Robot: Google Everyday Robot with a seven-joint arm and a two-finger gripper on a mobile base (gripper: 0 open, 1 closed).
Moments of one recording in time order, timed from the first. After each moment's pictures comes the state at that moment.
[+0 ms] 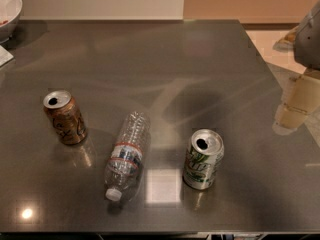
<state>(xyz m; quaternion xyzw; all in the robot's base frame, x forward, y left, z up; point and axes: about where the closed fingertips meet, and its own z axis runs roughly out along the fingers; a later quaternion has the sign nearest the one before) 0.438 -0.217 0.976 -0.60 0.78 -0.03 0.16</state>
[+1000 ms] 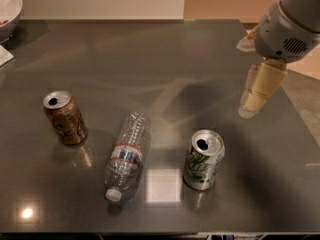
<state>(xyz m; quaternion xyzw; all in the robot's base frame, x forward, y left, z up) 0.489 -0.178 0.956 -0.63 0.76 0.03 0.17</state>
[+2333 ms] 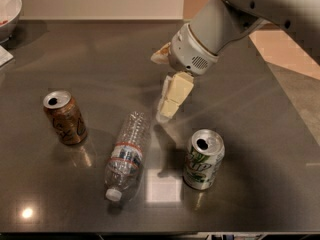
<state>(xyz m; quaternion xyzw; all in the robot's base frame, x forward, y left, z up) 0.514 0.002 0.916 -0.71 0.63 0.19 0.26</state>
